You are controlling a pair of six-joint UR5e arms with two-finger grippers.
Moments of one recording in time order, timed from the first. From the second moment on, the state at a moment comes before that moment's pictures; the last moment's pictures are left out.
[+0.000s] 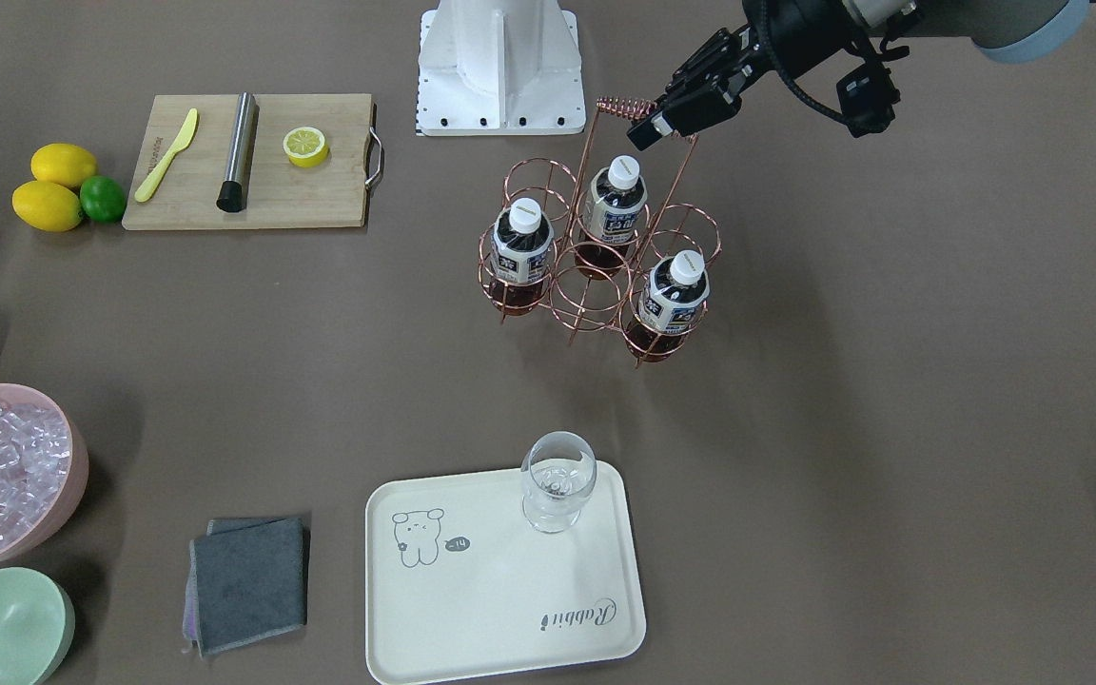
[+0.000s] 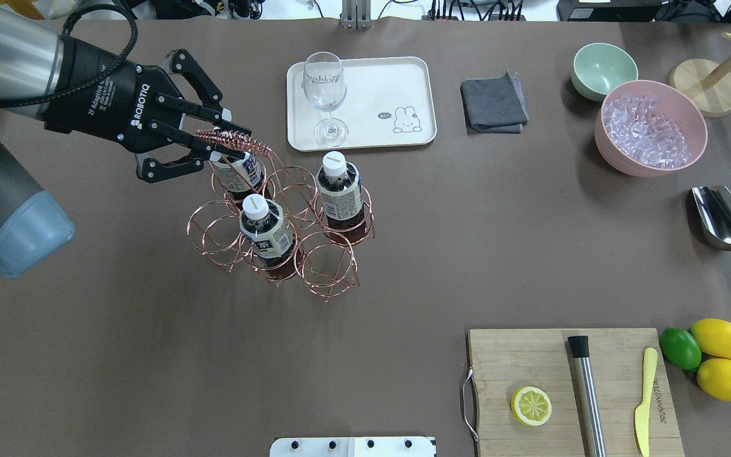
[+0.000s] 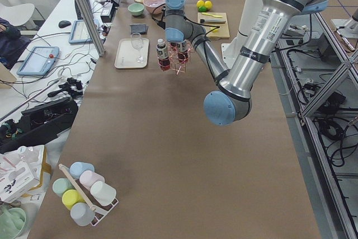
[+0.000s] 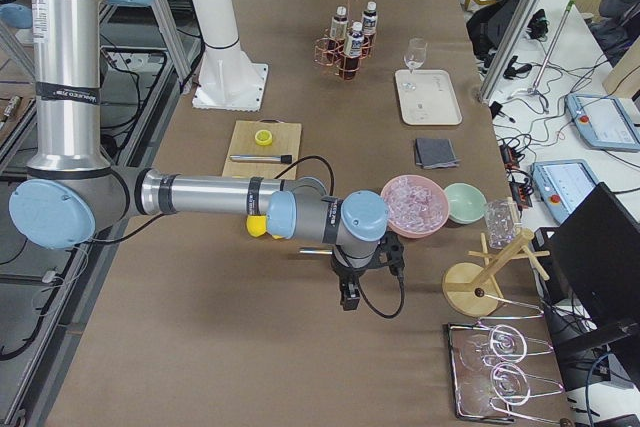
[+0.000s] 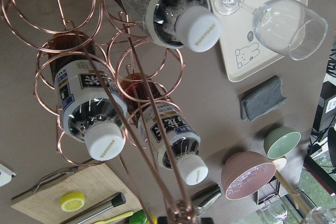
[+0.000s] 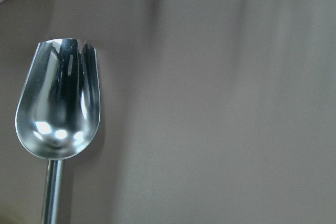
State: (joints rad) left arm -0.91 -2.04 -1.97 -2.26 -2.37 -2.66; right arm 1.58 -1.63 1.64 -1.67 2.32 -0.24
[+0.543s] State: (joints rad) left arm -0.88 -2.06 -1.96 -2.29 -2.36 -2.90; right arm 1.58 -1.61 1.64 -1.68 2.32 -0.27
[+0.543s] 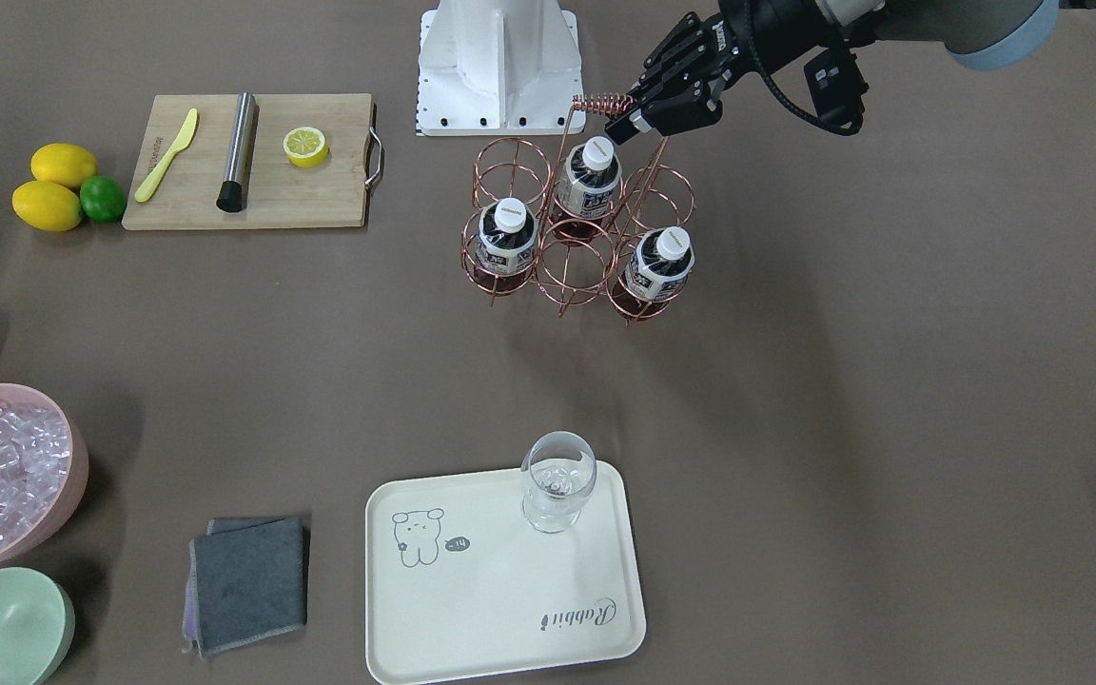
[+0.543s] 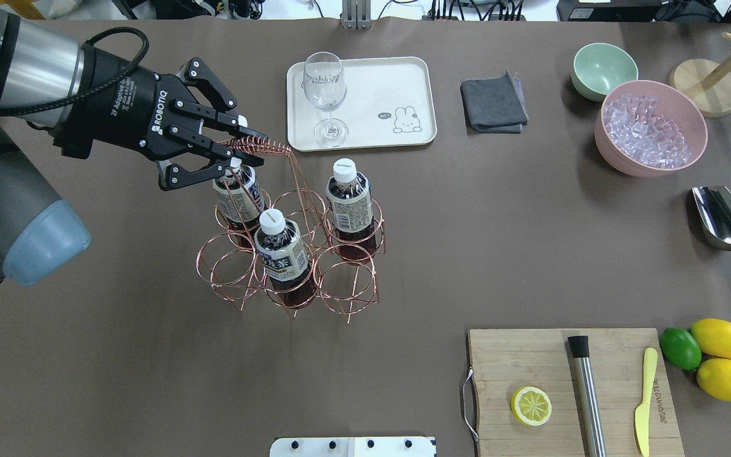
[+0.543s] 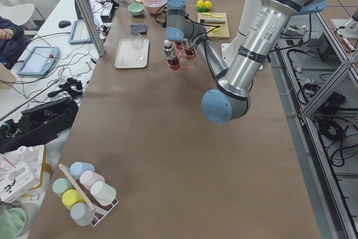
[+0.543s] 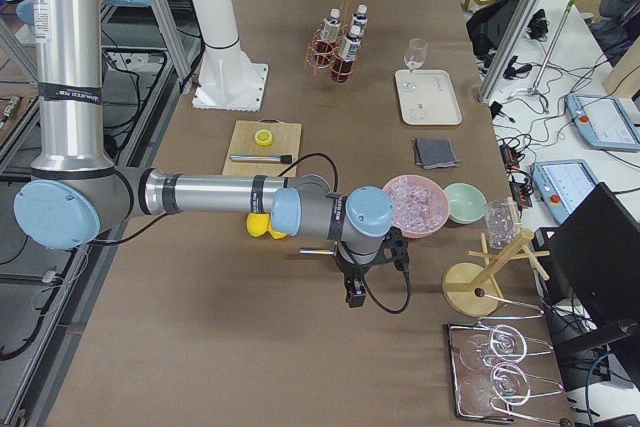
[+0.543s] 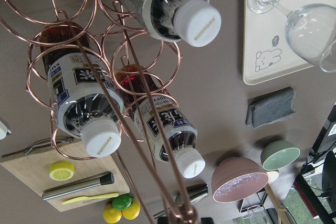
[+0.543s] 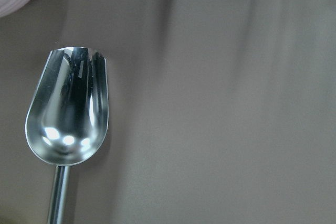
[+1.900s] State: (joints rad) left arm -0.64 -2.06 -1.96 -2.52 -2.04 -3.28; right arm 1.58 -1.61 1.67 -1.69 2.33 -0.27
